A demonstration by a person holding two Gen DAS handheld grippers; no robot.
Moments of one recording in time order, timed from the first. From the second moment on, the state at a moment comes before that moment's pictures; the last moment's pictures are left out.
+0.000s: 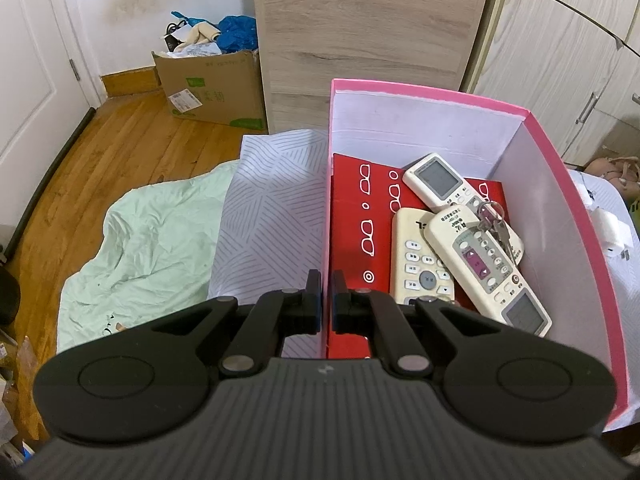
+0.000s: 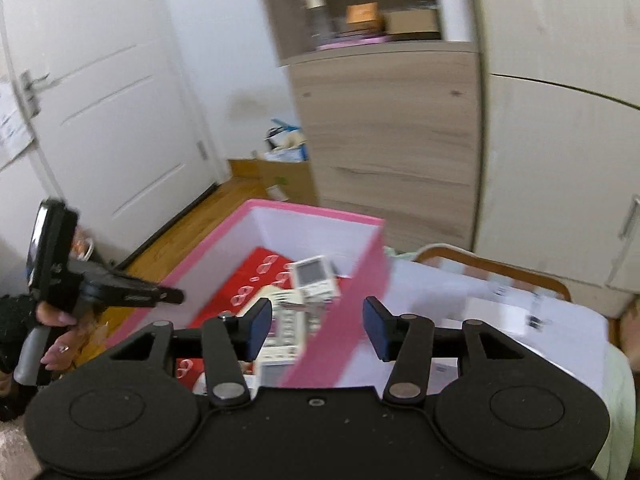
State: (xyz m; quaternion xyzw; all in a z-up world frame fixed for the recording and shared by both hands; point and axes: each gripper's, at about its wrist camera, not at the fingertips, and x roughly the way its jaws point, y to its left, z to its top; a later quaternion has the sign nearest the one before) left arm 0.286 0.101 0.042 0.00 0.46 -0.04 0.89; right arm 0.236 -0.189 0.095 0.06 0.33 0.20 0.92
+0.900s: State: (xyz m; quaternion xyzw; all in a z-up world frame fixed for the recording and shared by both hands) left arm 0.293 0.092 0.042 0.03 0.45 -0.04 0.89; right arm 0.325 -0.224 -0.023 0.05 0.41 0.07 0.91
